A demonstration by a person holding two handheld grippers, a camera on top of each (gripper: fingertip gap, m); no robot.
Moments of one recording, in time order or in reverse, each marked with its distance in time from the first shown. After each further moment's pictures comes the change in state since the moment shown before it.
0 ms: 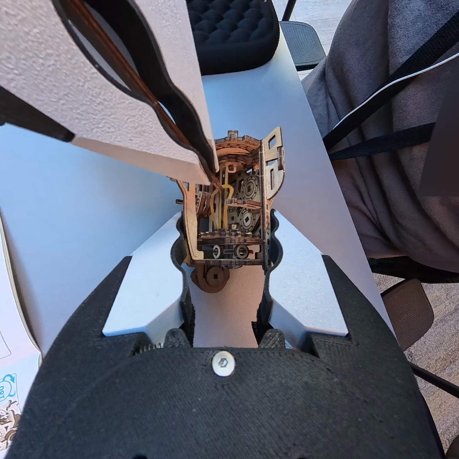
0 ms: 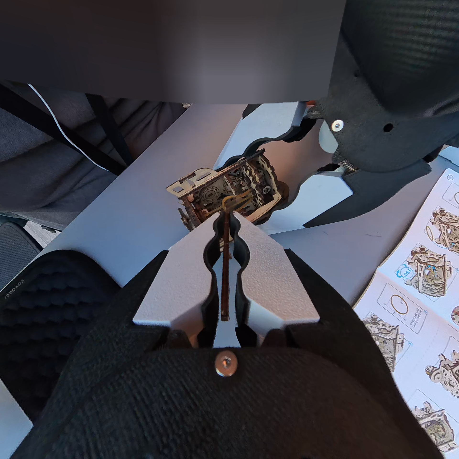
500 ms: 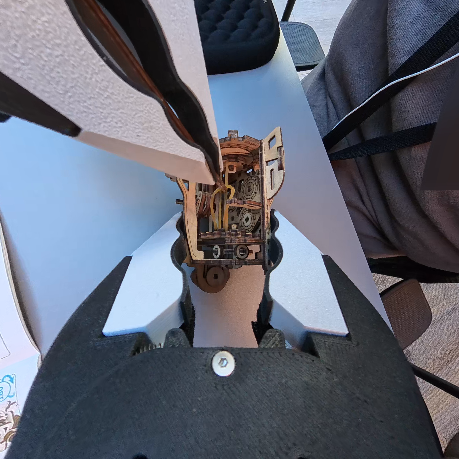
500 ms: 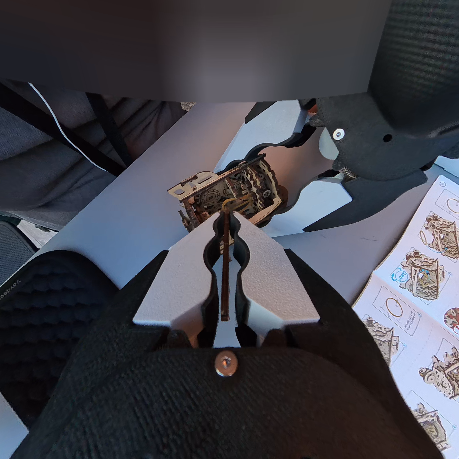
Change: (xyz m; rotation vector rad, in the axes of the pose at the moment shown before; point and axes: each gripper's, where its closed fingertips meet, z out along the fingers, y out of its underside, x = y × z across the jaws) left arm -0.001 0.000 0.000 0.000 0.004 -0.004; right arm -0.001 -0.003 0.000 0.008 0.010 -0.022
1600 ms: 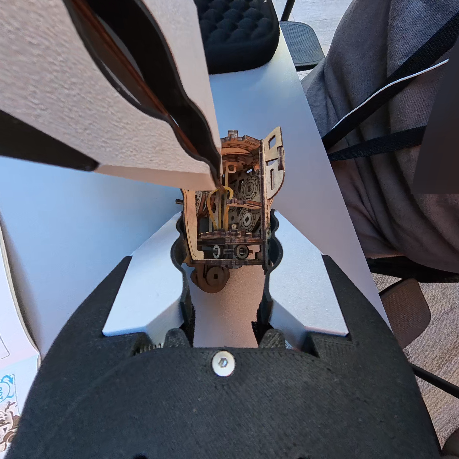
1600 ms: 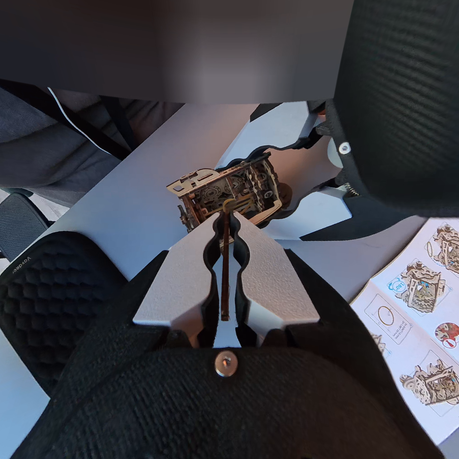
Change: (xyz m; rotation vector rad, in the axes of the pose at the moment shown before) left arm 0.001 0.000 0.000 -0.001 0.003 -0.002; right arm 0.001 0.001 0.002 -0.106 -0.082 -0.040
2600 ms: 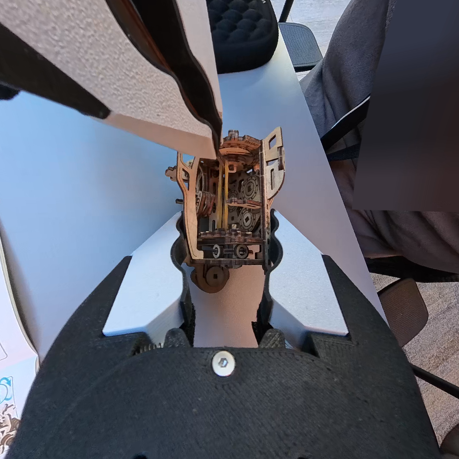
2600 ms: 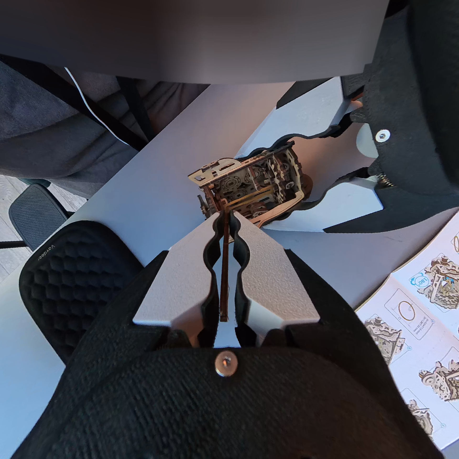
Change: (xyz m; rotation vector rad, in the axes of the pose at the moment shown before) left arm 0.000 0.000 0.000 0.002 0.008 -0.003; right arm -0.017 0.007 -0.004 -0.034 -0.038 0.009
